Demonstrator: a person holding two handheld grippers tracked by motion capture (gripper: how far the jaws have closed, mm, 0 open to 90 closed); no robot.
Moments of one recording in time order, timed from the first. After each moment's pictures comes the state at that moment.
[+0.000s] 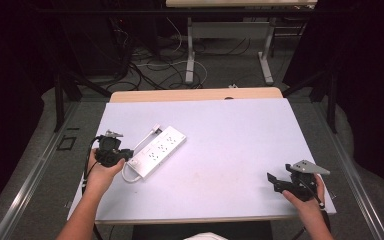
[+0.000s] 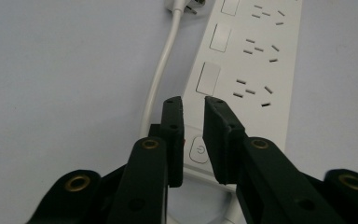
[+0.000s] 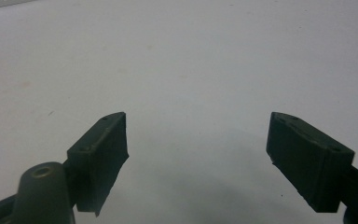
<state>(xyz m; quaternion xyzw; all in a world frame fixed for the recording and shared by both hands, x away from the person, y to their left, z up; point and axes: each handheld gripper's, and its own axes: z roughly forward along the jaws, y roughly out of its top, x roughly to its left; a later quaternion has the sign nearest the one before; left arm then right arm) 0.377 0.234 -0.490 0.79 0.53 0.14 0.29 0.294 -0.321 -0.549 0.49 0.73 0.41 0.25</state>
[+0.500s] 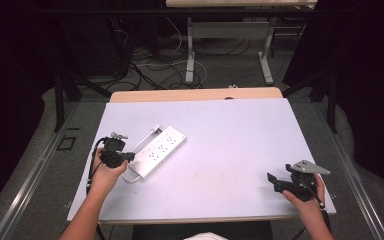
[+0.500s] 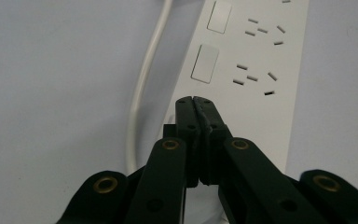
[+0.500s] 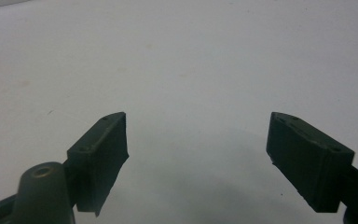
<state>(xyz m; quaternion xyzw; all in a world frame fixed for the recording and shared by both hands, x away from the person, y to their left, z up) 0.382 0.227 -0.504 0.79 0.53 0.12 0.28 0.294 -0.322 -0.550 0.49 0.73 0.41 0.25</state>
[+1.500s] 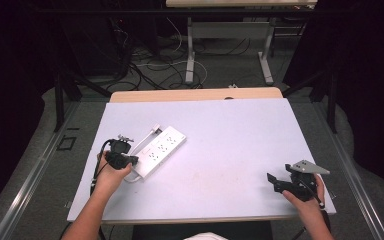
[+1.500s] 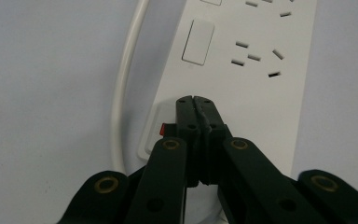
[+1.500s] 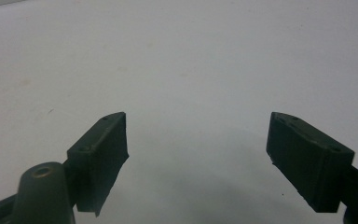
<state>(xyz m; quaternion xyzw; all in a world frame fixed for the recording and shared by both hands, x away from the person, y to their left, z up) 0.386 0.217 -0.515 0.81 0.52 0.11 0.24 0.295 -0.322 -0.550 0.49 0.73 0.41 0.25</state>
